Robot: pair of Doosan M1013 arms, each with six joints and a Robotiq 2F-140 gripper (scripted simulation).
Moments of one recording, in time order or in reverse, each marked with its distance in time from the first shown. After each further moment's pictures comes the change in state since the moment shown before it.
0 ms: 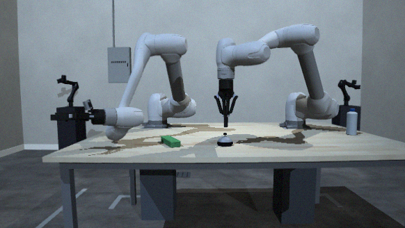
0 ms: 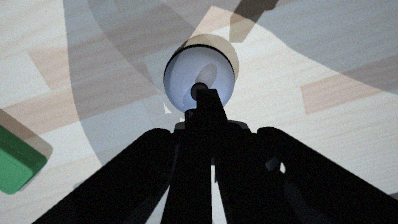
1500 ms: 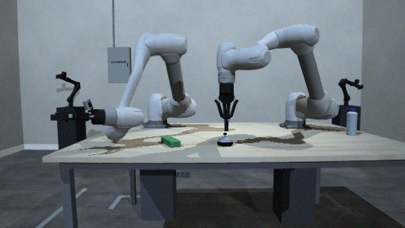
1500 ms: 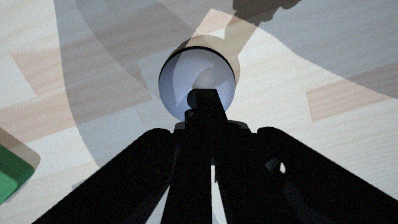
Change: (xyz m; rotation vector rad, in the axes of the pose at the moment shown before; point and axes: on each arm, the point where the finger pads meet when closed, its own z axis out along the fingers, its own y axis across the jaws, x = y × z) left arm 0.001 0.003 0.021 0.000 0.001 0.000; right arm 0.000 0.000 0.000 0.000 0.000 0.000
